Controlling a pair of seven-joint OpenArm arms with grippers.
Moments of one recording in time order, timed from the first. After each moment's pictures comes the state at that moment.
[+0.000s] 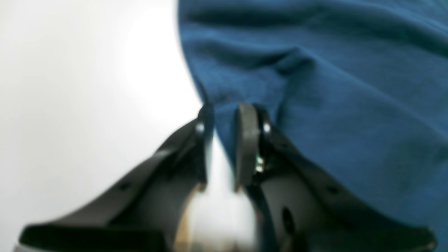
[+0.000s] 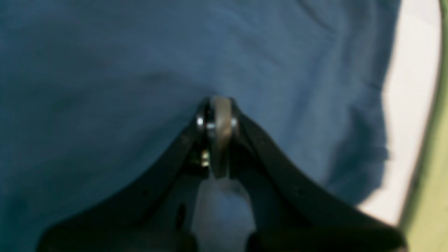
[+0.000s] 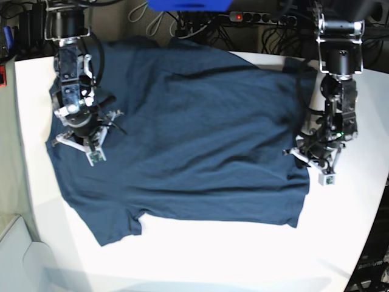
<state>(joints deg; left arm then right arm) -11.3 -20.1 -3.6 59.5 -23.4 -9.9 29.4 -1.5 11.6 3.5 82.9 -15.0 17.4 -31.9</state>
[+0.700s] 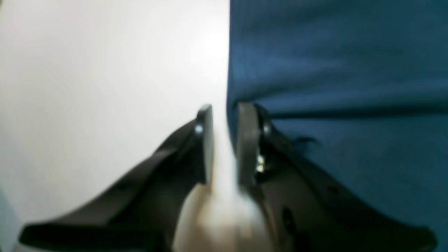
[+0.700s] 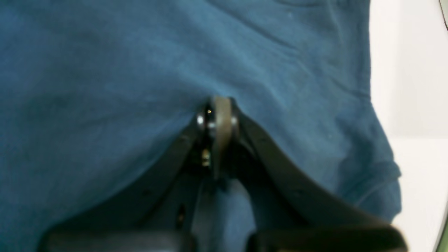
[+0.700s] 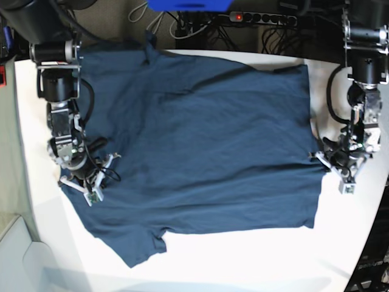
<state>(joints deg) -14.0 -29.4 2.3 64.2 -22.3 -8.5 36.3 23.0 13.4 1.9 46.5 -15.1 24.3 -9.1</state>
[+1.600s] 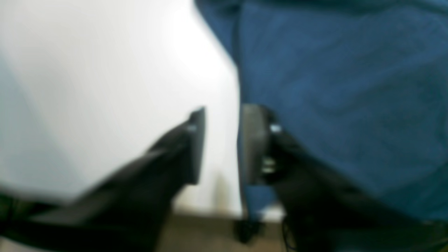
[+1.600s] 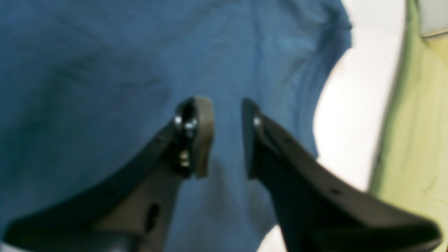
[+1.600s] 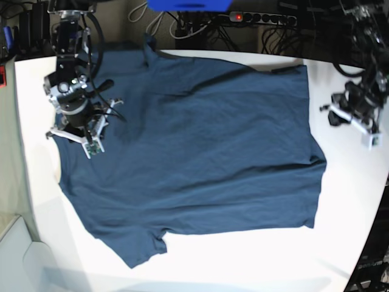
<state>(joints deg) 16.6 -18.0 -29.9 110.6 -34.8 -8.0 68.0 -9.8 5.7 9.1 103.1 -14.9 25.5 -38.5</state>
